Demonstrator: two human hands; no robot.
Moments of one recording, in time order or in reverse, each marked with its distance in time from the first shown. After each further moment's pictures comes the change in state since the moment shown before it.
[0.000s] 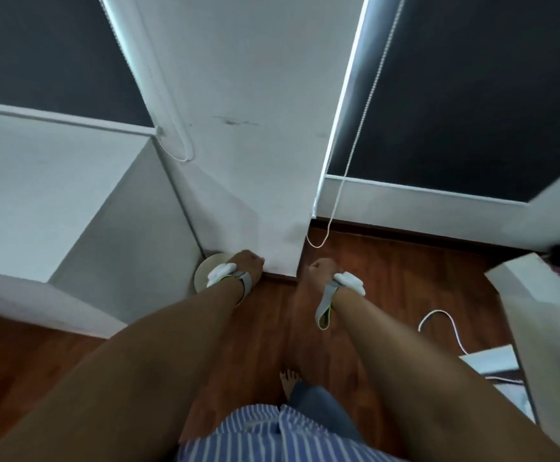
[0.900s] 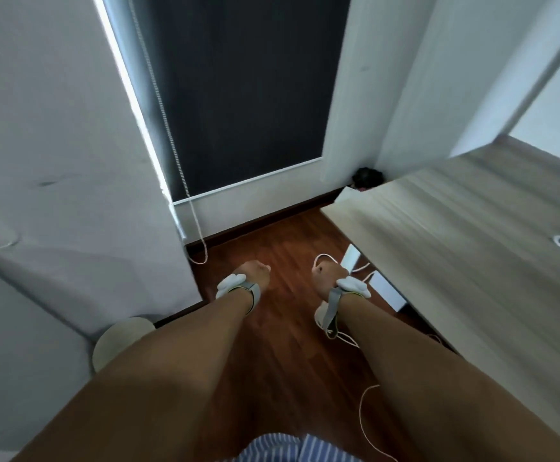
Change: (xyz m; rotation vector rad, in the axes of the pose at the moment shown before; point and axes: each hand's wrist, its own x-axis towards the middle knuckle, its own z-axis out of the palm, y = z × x) left_hand -0.184 0.062 0.136 0.336 -0.231 0.611; right_hand -0.207 0.193 -0.061 -0.049 0.596 0.309
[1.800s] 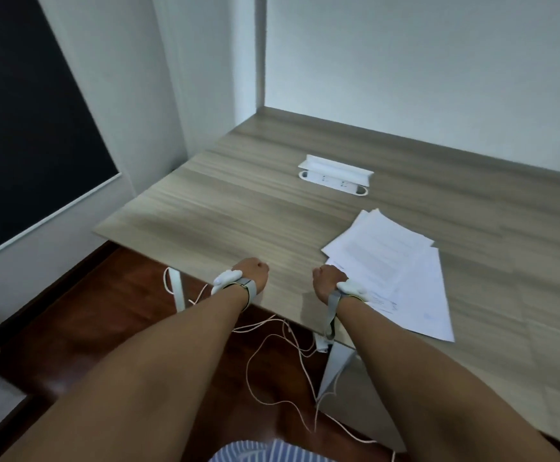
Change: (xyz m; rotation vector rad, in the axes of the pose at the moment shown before) left_hand -0.208 0.265 0.293 0.418 -0.333 0.566; right_hand -0.150 0.423 -0.130 0.228 0.216 0.549
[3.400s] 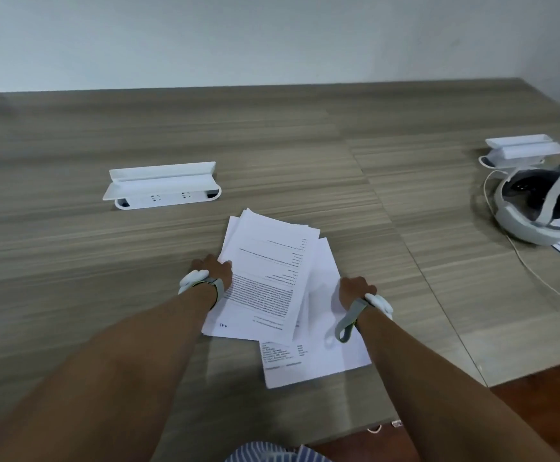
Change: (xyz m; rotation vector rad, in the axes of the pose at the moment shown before) left_hand 0.233 0.244 0.116 0.408 -0.310 0.222; right_hand 0.140 0.248 -0.083 0.337 0.127 0.936
